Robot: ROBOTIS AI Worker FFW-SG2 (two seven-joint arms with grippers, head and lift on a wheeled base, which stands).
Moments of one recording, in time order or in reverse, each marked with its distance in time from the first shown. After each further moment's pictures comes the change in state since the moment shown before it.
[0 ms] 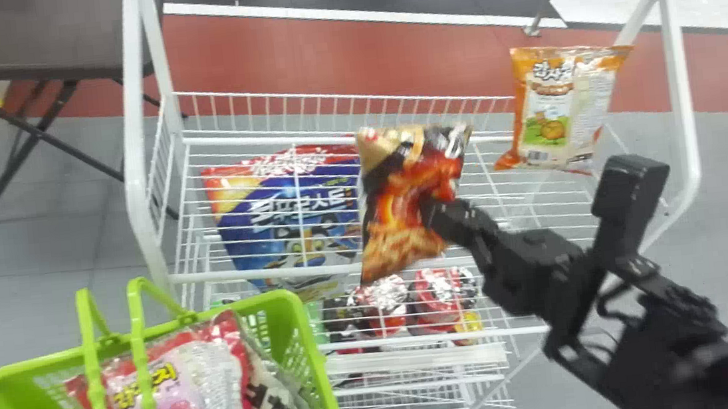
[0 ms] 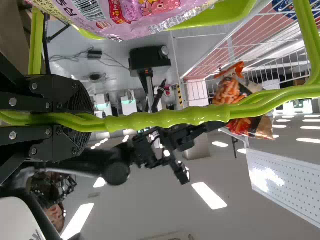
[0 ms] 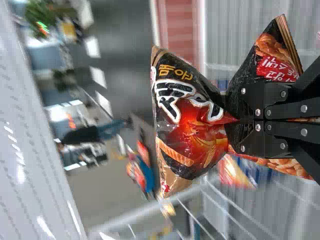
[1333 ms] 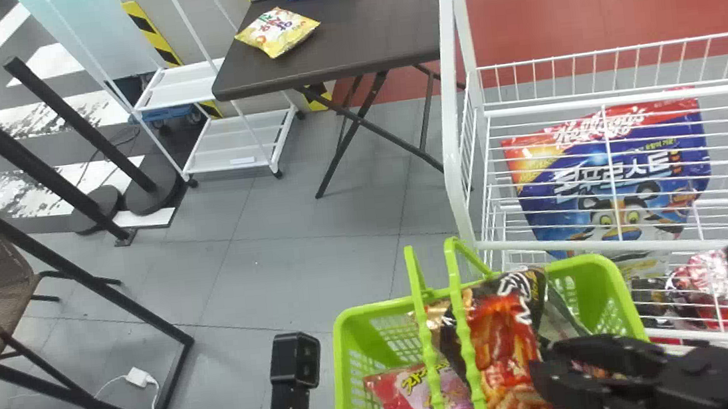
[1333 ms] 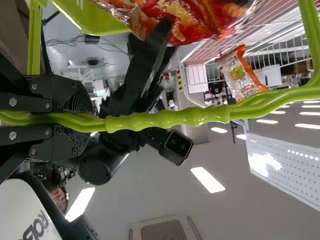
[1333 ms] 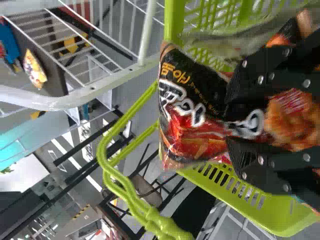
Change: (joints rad) left arm 0.009 0.003 0.013 -0.011 0.079 0.000 0.000; right arm -0.027 -0.085 0.413 0.035 0.113 0.245 0.129
